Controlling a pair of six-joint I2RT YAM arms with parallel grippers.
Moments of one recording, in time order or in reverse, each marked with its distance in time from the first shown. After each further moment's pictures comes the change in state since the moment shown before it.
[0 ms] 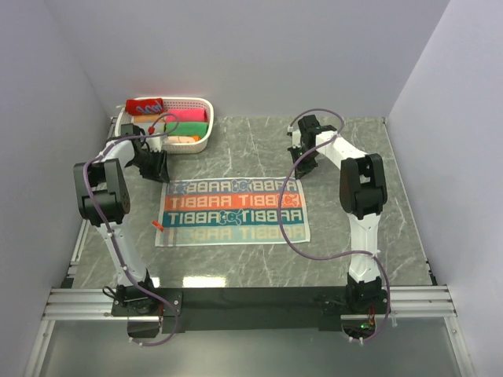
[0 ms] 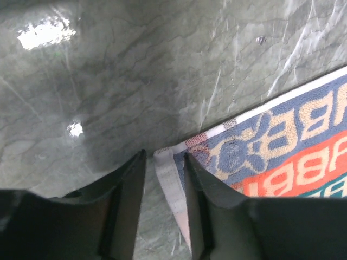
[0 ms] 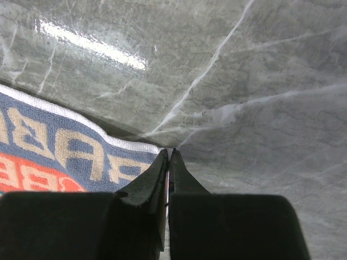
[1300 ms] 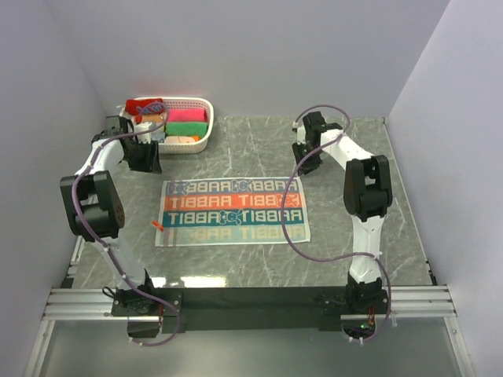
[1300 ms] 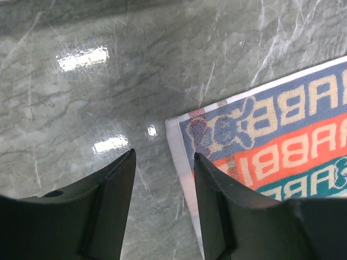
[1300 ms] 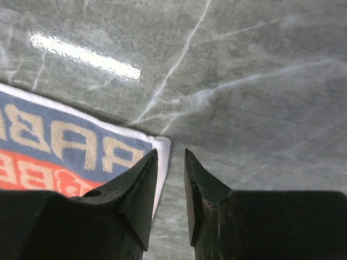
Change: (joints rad) left arm 0.033 -0.196 -0.045 0.003 -0.033 -0.003; right arm -0.021 -0.057 -0.017 0.003 0.031 0.008
